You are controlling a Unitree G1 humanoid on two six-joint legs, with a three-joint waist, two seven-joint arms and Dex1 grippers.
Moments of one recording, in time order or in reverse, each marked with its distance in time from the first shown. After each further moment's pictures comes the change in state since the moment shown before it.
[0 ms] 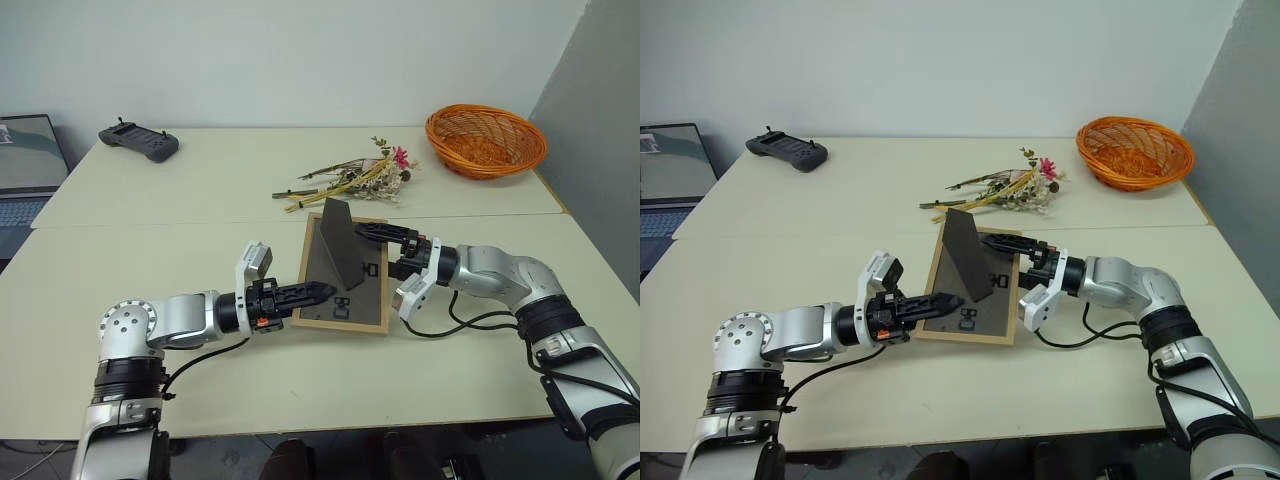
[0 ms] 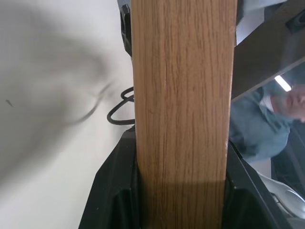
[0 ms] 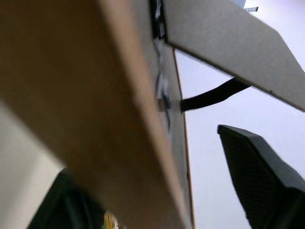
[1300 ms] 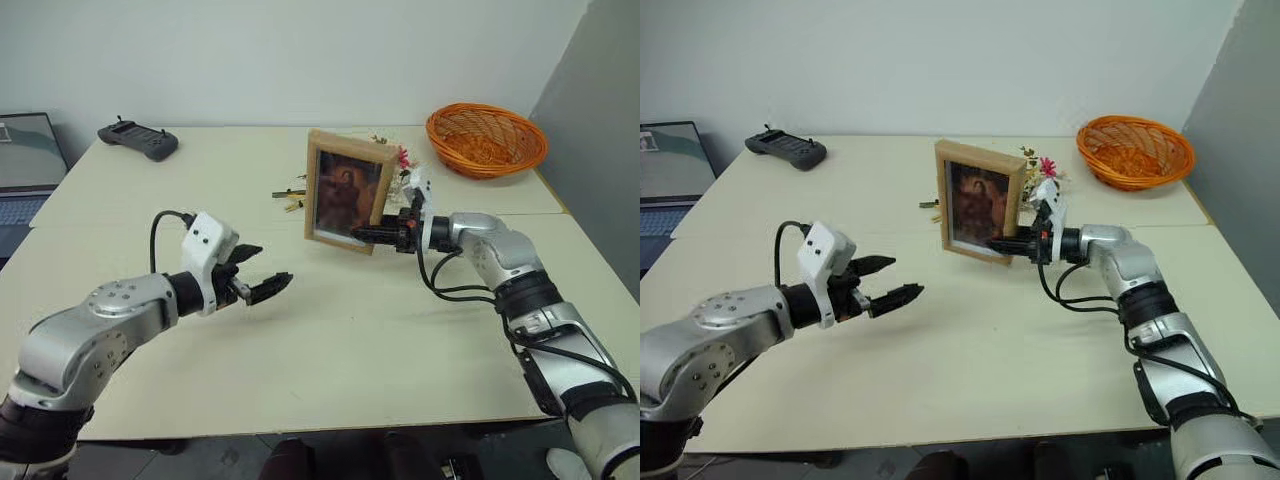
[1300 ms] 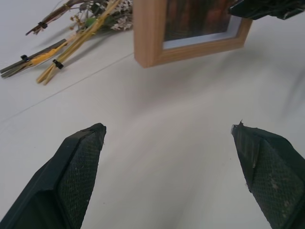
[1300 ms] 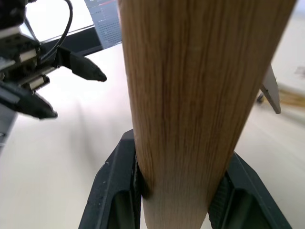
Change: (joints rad) left arm 0.239 0.355 -0.101 -0.602 1.102 -0.683 -0.417; right arm -0.150 0.155 -0.057 0.052 1.457 1.607 1.127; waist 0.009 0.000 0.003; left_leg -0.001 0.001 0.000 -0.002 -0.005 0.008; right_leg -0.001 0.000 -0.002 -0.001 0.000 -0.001
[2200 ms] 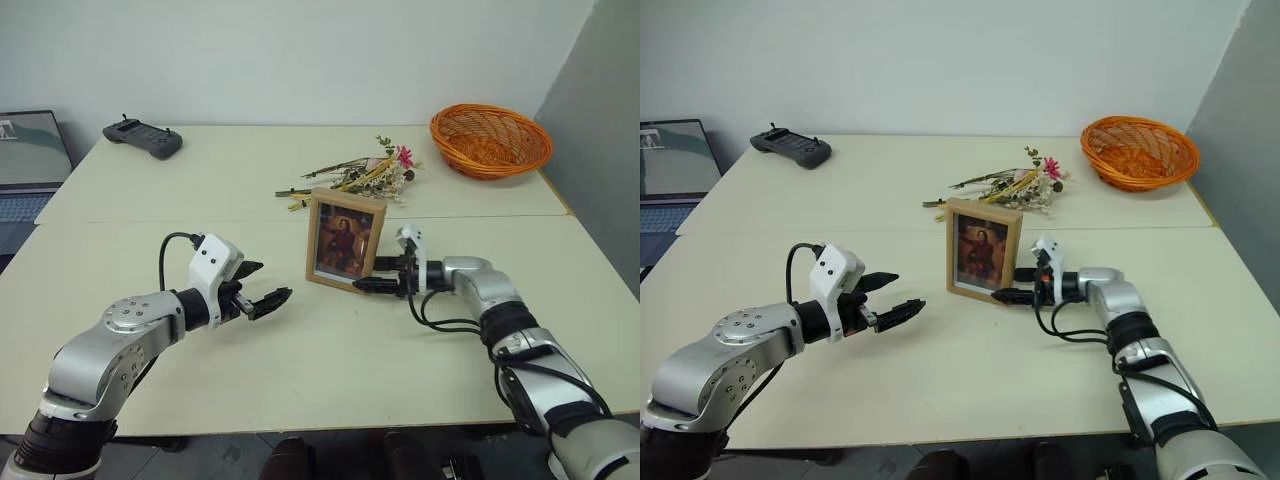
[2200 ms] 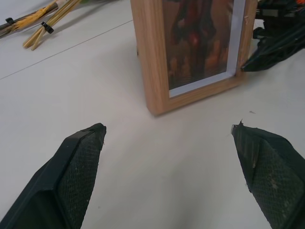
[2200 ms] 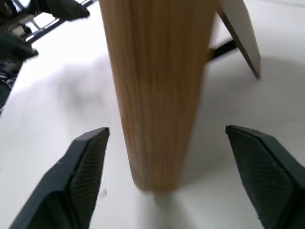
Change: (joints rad) left arm -0.001 -0.114 -0.009 0.086 0.195 -0.022 -0.122; right arm 0.186 0.005 -0.069 0.080 -0.235 -0.148 0.117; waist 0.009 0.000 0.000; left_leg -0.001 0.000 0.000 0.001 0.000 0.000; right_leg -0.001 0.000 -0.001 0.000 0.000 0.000
